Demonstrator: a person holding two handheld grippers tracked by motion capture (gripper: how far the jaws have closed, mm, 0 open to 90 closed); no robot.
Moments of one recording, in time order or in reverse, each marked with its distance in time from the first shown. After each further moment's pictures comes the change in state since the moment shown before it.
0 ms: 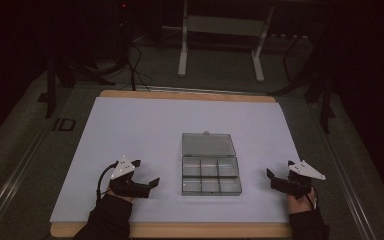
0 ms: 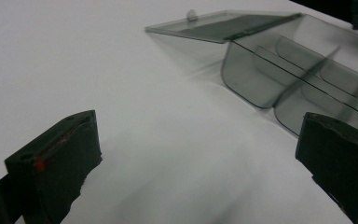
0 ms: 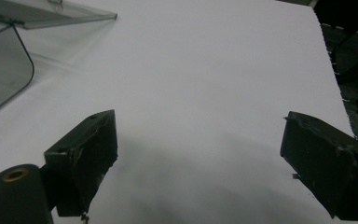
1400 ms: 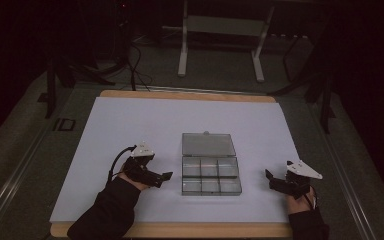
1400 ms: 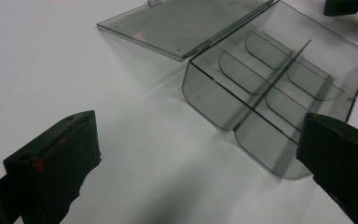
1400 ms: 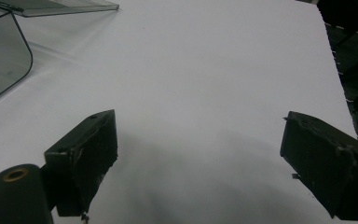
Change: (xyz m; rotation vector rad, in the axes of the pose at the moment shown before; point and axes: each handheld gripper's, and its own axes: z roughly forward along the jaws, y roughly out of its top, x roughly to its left) left arm -0.011 0.065 0.026 0.209 -0.103 -0.002; right arm 0.003 0.001 0.002 0.022 -0.004 -0.028
